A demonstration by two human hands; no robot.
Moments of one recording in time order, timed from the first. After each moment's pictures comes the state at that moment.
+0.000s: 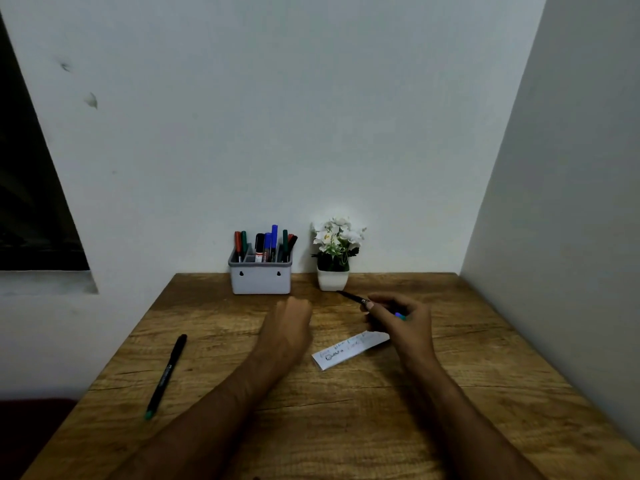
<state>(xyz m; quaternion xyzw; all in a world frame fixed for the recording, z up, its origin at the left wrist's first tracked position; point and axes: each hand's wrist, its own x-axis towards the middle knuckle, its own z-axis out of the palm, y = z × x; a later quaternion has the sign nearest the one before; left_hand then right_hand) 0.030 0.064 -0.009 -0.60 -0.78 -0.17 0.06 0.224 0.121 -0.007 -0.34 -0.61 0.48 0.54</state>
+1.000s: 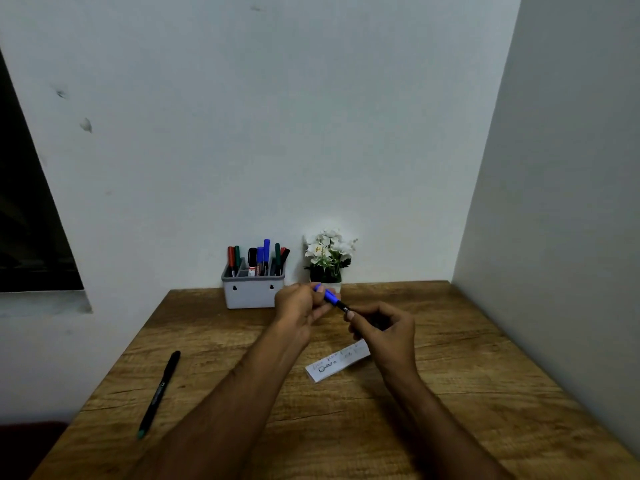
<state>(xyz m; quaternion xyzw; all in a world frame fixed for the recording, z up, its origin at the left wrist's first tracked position) 0.065 0.084 0.051 -0.16 -0.48 -0.71 -0.48 0.213 0.107 -0.005 -0.30 -0.64 0.41 0.58</state>
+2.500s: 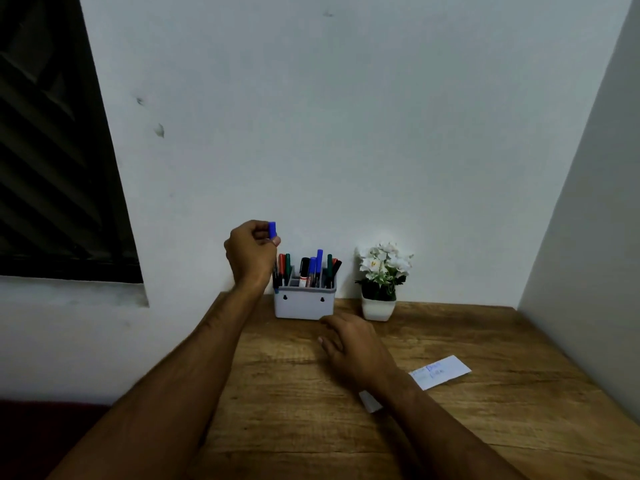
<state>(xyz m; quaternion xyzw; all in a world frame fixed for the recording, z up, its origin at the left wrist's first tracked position) -0.110 0.077 0.102 -0.33 -0.67 -0.67 0.06 0.089 0.122 -0.009 -0.25 -0.92 0.10 0.28</state>
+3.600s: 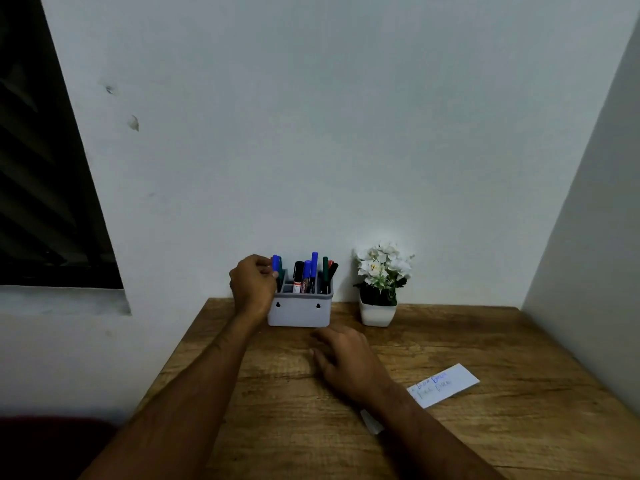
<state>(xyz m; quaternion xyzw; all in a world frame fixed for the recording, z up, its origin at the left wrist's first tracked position) -0.136 0.122 0.034 -0.33 -0.75 -0.58 0.01 0.074 0.134 -0.021 -0.25 -0.92 0.13 0.27</state>
